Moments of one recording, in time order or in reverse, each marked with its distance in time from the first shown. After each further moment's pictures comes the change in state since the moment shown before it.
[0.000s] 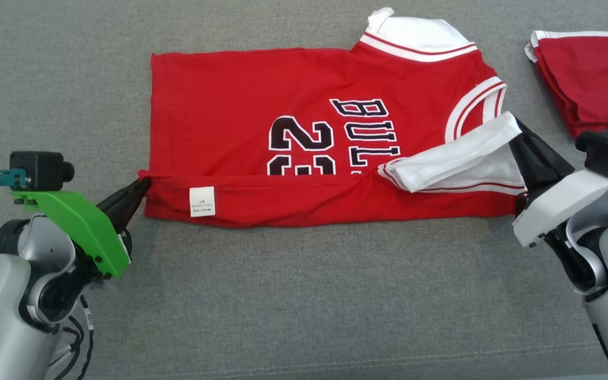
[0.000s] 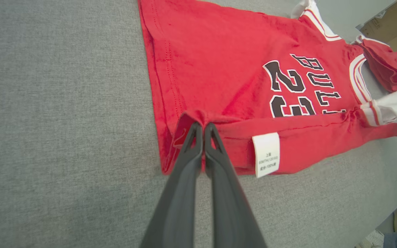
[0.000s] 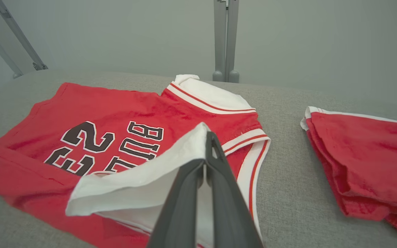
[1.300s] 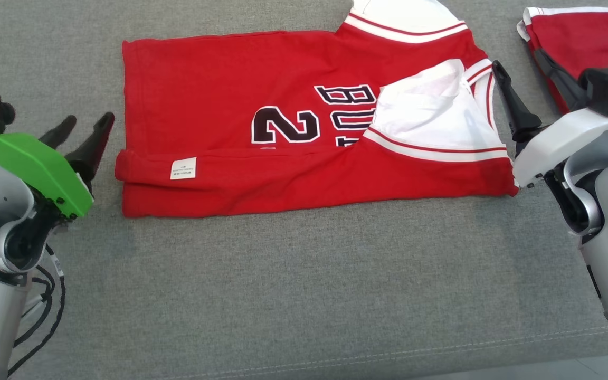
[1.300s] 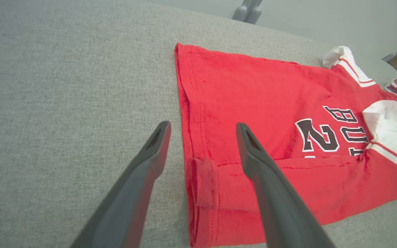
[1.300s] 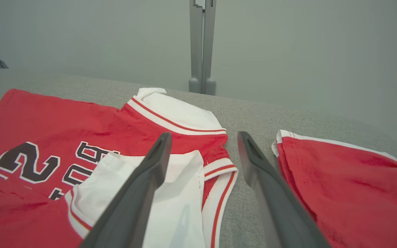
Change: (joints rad) left arm -0.148 0.000 0.062 0.058 0.029 0.107 0.015; right arm -0.239 0.016 0.036 0.184 -0.071 -0.016 -0.020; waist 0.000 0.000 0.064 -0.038
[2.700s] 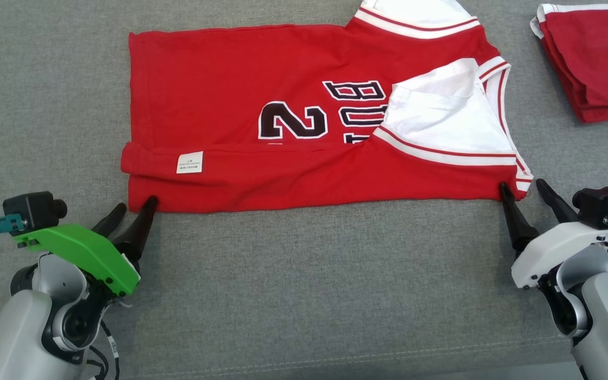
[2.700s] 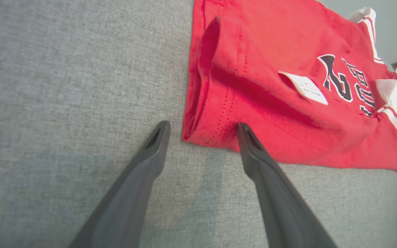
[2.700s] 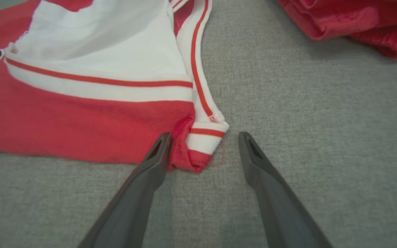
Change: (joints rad) left arm 0.264 -0.089 0.017 -0.030 -0.076 0.010 -0.143; right arm 0.322 0.046 -0.059 0.044 0.080 -0.078 -0.068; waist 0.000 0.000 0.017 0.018
